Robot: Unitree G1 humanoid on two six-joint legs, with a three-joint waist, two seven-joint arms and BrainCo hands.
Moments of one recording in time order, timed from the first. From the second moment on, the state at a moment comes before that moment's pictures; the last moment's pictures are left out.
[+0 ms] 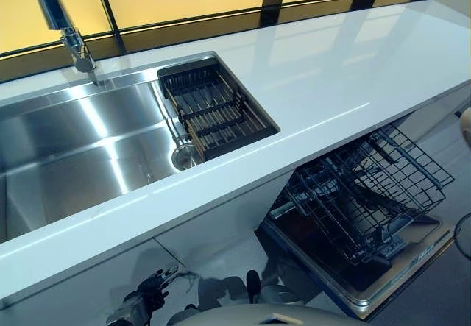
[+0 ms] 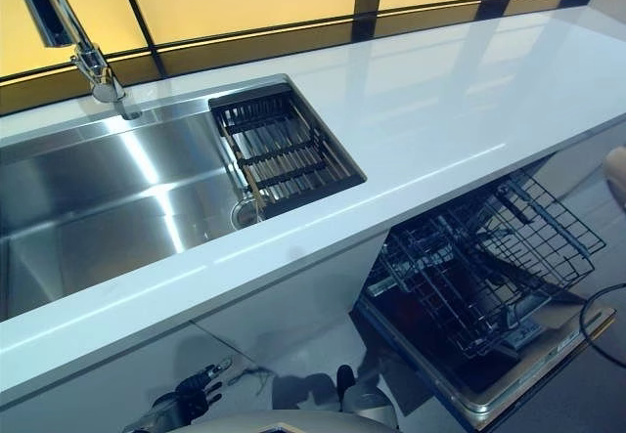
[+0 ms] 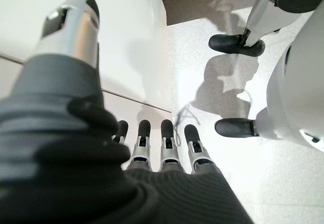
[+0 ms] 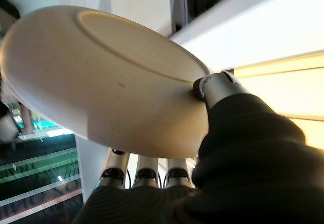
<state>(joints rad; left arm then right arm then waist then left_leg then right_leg) 0.06 0.29 -0.11 1.08 -0.60 0.08 -0.12 0.02 -1.05 -0.15 0.42 -0.32 0.13 -0.28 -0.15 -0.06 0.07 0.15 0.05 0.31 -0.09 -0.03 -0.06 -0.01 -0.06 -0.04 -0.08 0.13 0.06</state>
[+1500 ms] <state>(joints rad) 0.07 0.26 -0.10 1.04 -0.56 0.11 -0.12 -0.16 -0.76 0.09 0.58 -0.08 0.18 -0.16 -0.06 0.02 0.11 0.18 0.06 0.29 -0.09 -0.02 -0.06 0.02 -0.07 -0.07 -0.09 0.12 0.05</state>
